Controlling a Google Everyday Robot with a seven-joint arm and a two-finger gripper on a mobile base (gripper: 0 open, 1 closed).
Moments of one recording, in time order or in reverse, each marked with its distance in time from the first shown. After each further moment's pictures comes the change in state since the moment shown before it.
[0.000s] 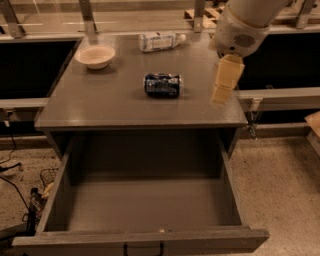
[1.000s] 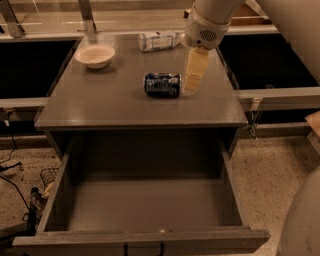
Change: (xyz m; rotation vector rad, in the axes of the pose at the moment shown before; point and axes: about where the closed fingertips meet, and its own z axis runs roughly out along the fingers) arm -0.051 -0.055 0.046 -0.023 -0.050 -0.041
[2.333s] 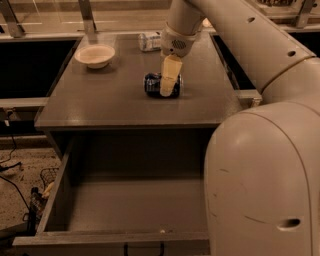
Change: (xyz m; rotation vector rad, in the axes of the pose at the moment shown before) arm -0.038 -0.043 0.081 -0.109 -0.018 -0.015
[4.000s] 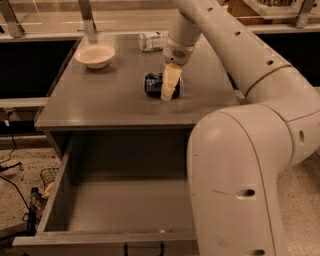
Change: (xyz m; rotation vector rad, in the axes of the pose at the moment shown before) arm 0.020 -0.024 0.044 -0.048 0.005 0.062
